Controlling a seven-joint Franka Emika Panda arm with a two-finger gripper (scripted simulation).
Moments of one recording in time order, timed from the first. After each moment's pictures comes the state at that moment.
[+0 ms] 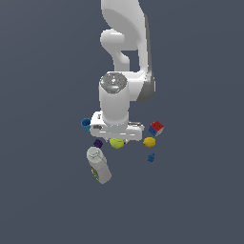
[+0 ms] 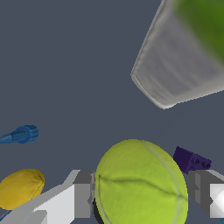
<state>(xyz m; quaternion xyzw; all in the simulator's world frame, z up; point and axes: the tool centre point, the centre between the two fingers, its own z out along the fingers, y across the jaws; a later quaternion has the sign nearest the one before) 0.032 -0.022 0.138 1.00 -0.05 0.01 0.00</state>
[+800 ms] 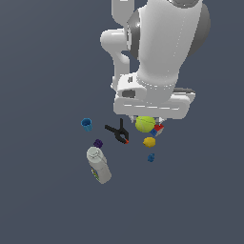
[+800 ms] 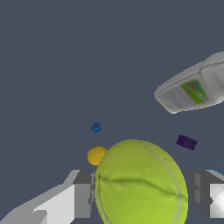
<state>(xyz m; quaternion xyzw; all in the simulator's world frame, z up) 0.052 0.077 0.296 1.00 -0.05 0.01 0.00</state>
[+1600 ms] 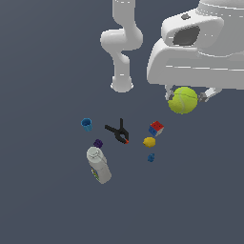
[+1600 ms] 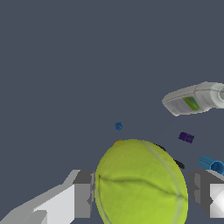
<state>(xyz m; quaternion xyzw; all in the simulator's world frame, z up) 0.074 0.151 0.413 1.00 -0.05 0.00 0.00</state>
